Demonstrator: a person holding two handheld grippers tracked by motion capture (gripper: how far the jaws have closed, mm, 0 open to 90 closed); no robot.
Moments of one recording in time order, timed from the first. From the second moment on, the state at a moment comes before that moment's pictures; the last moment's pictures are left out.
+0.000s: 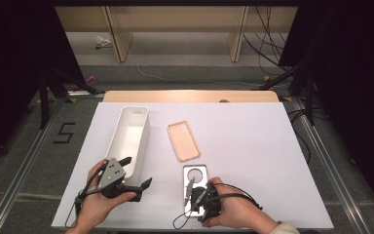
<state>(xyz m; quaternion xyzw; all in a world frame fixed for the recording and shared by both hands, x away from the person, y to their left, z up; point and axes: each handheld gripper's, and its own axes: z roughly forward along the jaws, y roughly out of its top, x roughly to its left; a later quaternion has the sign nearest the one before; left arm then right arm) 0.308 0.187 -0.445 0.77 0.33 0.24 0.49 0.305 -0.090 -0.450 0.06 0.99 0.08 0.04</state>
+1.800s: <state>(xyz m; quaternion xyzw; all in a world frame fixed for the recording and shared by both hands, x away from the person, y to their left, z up) 0.307 0.184 -0.446 0.77 0.32 0.23 0.49 0.286 -0.066 -0.455 0.03 1.00 0.03 0.04</state>
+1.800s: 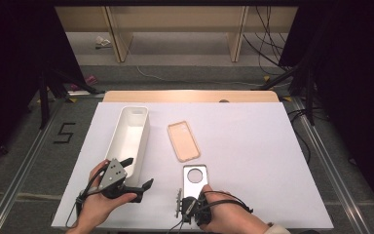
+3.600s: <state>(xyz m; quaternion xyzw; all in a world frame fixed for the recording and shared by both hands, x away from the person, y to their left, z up) 0.306 0.185 -0.445 0.77 0.32 0.23 0.50 0.294 -0.103 -0.420 0.09 0.98 0.18 0.05</state>
